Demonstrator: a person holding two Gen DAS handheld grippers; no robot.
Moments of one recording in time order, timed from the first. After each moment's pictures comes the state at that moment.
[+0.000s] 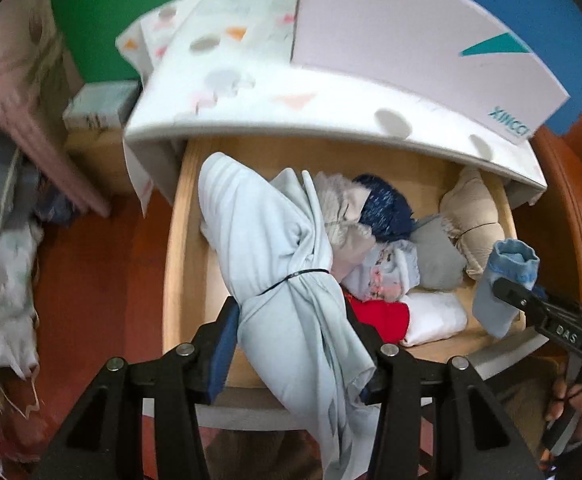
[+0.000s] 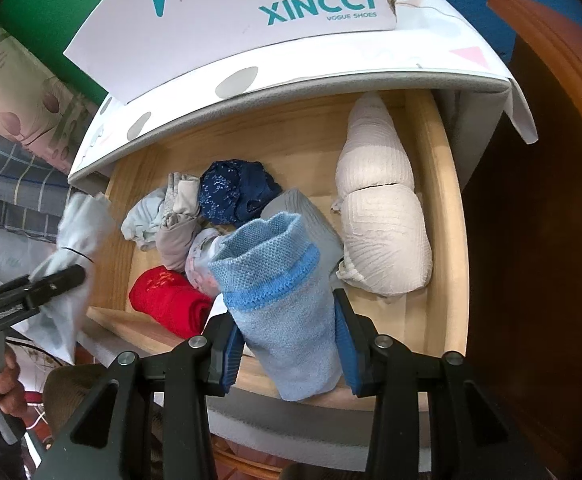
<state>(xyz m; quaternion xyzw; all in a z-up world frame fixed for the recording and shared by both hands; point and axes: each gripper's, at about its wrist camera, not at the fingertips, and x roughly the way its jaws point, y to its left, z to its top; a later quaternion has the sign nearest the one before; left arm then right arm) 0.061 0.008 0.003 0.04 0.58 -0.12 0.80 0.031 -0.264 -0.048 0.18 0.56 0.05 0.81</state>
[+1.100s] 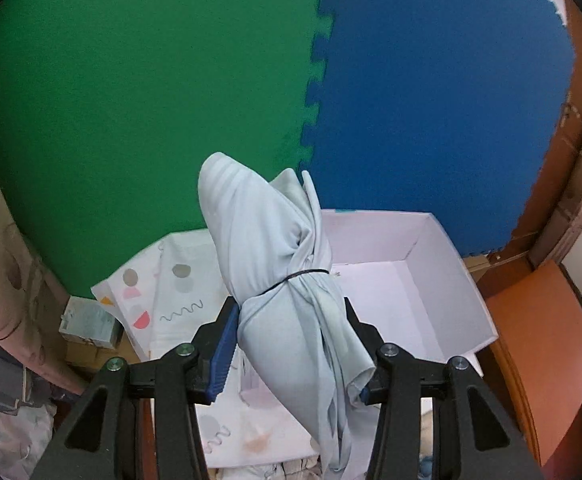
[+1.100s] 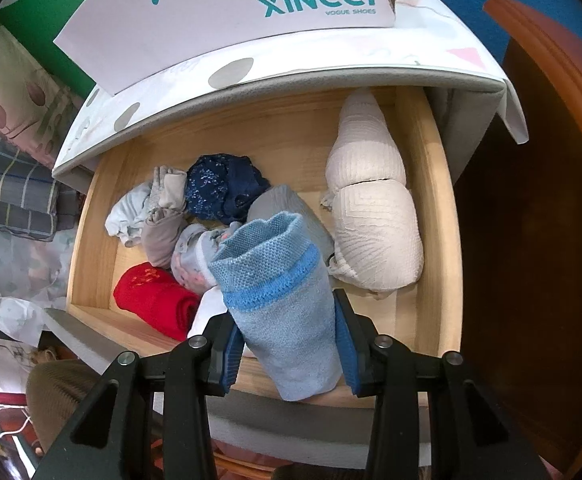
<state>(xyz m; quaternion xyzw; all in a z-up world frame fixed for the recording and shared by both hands) 0.226 -0.074 0.195 0.06 0.38 -0.20 0.90 0.034 -0.257 -0.053 0.16 0.57 0.03 0.81</state>
